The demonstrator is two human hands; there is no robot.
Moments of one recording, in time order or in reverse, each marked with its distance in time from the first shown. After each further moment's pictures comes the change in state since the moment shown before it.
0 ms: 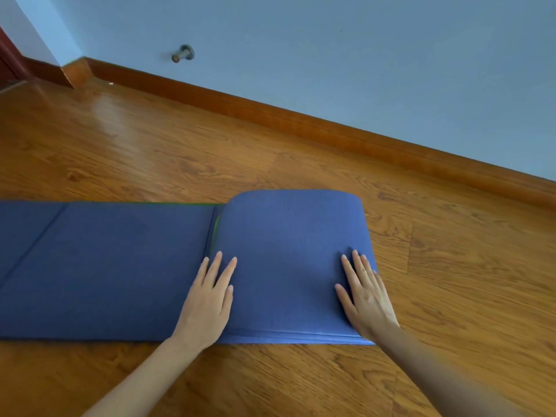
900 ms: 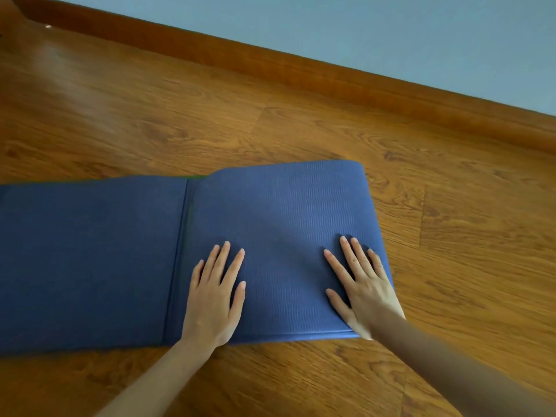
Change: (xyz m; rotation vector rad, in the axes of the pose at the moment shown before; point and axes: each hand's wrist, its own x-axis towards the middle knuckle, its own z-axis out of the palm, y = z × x) left_hand 0.016 0.008 0.057 0.121 -0.004 0.063; right_hand 0.000 0.012 0.026 -0.274 -0.054 -0.160
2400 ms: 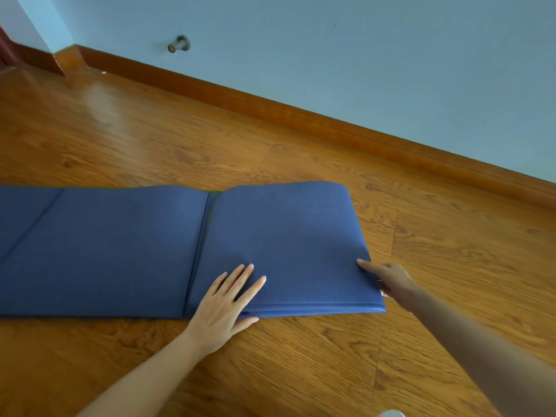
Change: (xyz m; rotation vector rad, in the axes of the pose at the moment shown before) left_hand -0.048 -0.005 -0.016 0.135 0.006 0.364; right_hand -0.016 0.044 -0.073 1.269 -0.228 0.825
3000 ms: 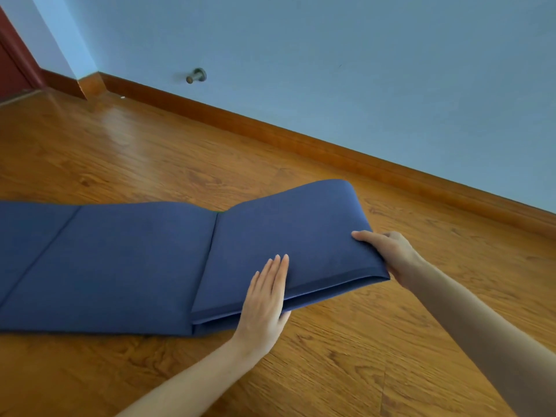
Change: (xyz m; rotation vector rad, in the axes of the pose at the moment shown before) left_hand 0.050 0.056 -0.057 -0.329 0.201 -0.192; right_hand -0.068 -0.119 0.014 0.039 0.048 -0.180
